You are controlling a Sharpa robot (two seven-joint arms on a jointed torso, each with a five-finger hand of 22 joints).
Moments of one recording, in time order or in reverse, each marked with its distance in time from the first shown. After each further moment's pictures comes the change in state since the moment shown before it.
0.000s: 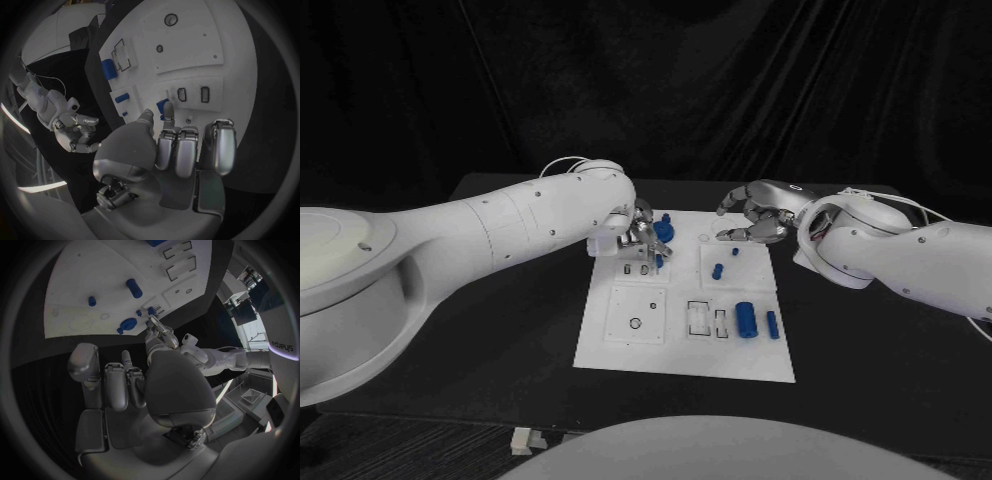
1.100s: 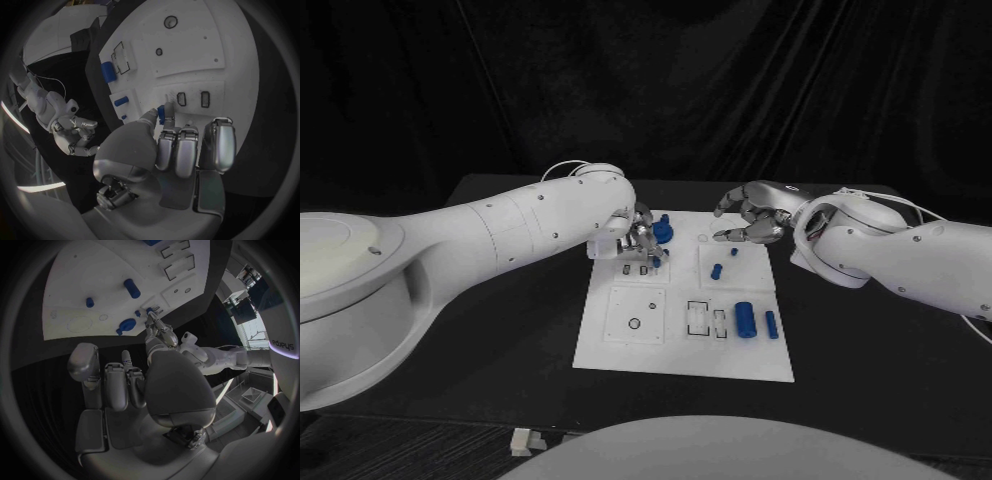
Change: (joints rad) left arm -0.013 0.015 0.000 -0.028 0.000 0.030 0.014; left_hand 0.029 -0.006 0.118 -0.084 0.073 0.015 0.000 -0.084 0.055 0.000 0.000 0.000 0.000 0.000 0.000 0.000 0.001 0.000 -0.023 0.002 -0.023 0.001; right arm -0.001 0.010 0.000 -0.006 0.013 0.009 -0.002; right_hand -0.004 0.004 0.000 0.000 0.000 0.002 0.002 0.009 0.002 -0.001 0.001 0.000 0.000 0.000 0.000 0.000 0.000 0.000 0.000 0.000 -0.004 0.000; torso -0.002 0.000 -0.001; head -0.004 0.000
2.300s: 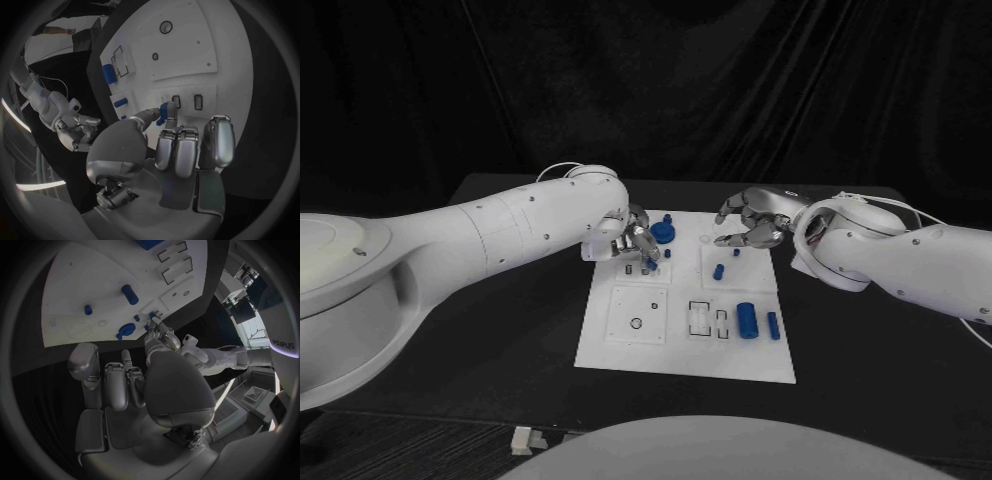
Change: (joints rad) left arm -0.001 -0.043 0.000 0.038 0.000 0.003 0.015; left_hand -0.153 -0.137 0.394 -0.111 0.206 0.041 0.005 -0.098 0.168 0.000 0.000 0.000 -0.001 0.000 0.000 0.000 0.000 0.017 -0.018 0.004 -0.032 0.000; right arm -0.010 0.004 0.000 -0.004 0.010 0.027 -0.010; right_hand 0.010 0.010 -0.003 -0.003 0.023 0.009 0.002 0.017 0.000 -0.003 0.003 -0.004 0.001 0.000 0.000 -0.004 0.000 0.000 -0.004 0.004 -0.009 0.001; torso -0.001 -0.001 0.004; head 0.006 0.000
